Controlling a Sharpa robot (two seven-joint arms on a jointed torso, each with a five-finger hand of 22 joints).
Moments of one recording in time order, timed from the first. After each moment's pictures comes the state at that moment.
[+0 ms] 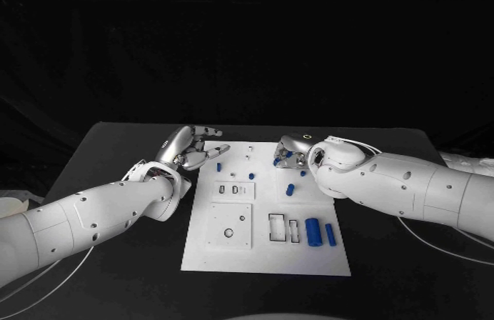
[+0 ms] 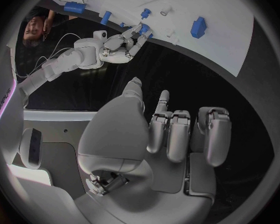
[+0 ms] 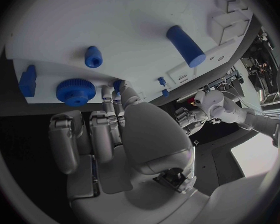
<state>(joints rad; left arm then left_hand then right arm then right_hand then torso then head) 1.12 -0.68 -0.12 1.25 -0.89 -0.81 0.42 1.32 -0.05 -0.10 0.29 0.31 0.93 0.16 0.08 0.12 1.47 0.10 1.57 1.31 1.47 0.06 1.57 1.31 0.01 1.47 0.17 1.57 1.31 1.24 -0.55 -0.17 1.19 -1.53 -0.26 -0.23 1.46 0.09 -0.04 0.04 0.05 1.00 0.11 0.07 0.07 1.03 0.10 0.11 0.06 1.46 0.03 1.57 1.31 0.01 1.47 0.14 1.57 1.31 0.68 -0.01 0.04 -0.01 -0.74</state>
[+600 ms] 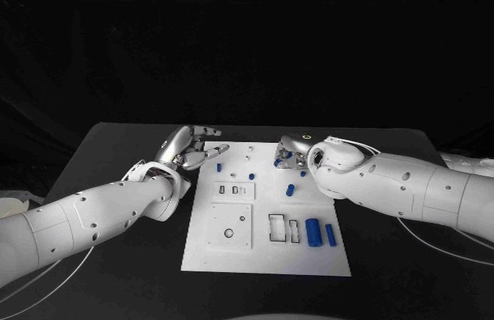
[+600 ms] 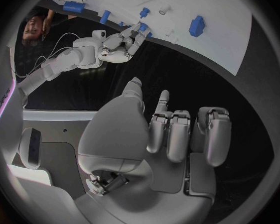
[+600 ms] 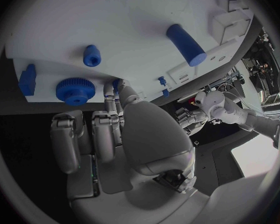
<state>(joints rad) 1.12 -0.68 -0.12 1.24 -0.88 -0.81 0.43 1.33 -0.04 -0.10 0.29 0.31 0.93 0.16 0.08 0.12 1.47 0.10 1.57 1.31 1.47 0.06 1.57 1.31 0.01 1.47 0.17 1.57 1.31 1.24 -0.55 -0.17 1.20 -1.54 -0.26 -0.25 1.50 0.13 0.02 0.04 0.05 1.06 0.11 0.08 0.07 1.13 0.07 0.10 0.06 1.47 0.00 1.57 1.31 0.01 1.47 0.12 1.57 1.31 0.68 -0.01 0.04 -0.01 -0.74</state>
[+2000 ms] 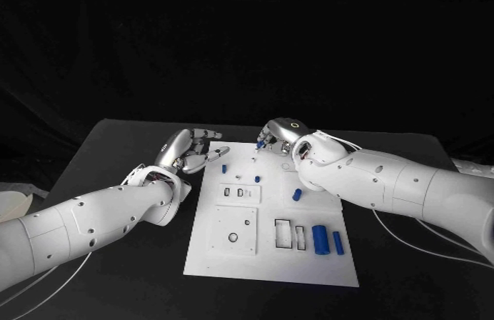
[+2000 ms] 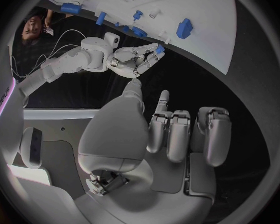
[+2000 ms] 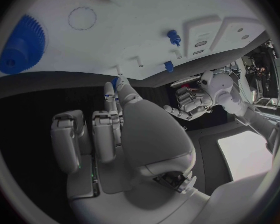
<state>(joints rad) 1.14 -0.69 -0.12 1.27 -0.88 -0.83 0.43 1.33 -0.02 -0.10 0.29 0.31 0.93 0.16 0.08 0.12 1.47 0.10 1.57 1.31 1.47 0.06 1.57 1.31 0.01 1.47 0.17 1.57 1.31 1.25 -0.41 -0.16 1.02 -1.49 -0.49 -0.12 1.52 0.11 0.04 0.05 0.05 1.10 0.11 0.08 0.08 1.16 0.07 0.07 0.06 1.46 -0.01 1.57 1.31 0.01 1.47 0.11 1.57 1.31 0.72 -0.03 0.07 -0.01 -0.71</state>
